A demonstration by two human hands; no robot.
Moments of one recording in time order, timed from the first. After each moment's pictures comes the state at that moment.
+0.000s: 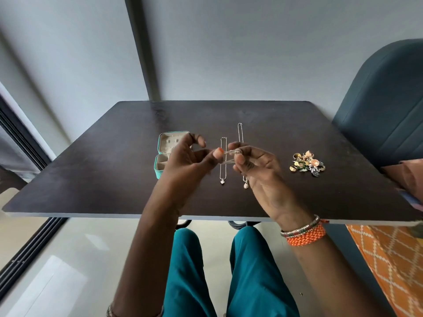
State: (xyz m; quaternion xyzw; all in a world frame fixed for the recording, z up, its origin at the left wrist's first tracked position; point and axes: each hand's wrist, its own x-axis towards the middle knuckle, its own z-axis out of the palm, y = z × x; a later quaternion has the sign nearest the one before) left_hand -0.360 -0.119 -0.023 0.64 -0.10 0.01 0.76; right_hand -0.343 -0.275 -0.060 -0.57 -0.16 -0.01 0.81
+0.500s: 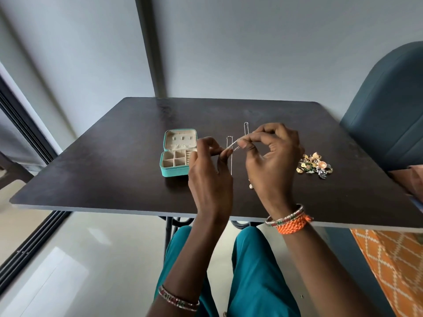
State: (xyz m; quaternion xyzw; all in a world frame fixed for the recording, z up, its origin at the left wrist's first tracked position) left_hand -0.345 -0.164 -0.071 0.75 0.02 0.39 0.53; right_hand -0.333 -0.257 -0.048 -0.82 -0.05 -0.42 0.38
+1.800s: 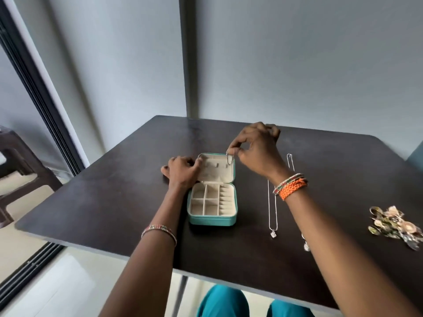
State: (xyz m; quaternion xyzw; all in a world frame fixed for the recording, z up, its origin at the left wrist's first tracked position) left_hand -0.135 0.002 -0.146 0.89 0.15 0.21 0.37; right_hand -0.143 -0.190 -0.059 -0.89 -0.26 -0.28 0.25
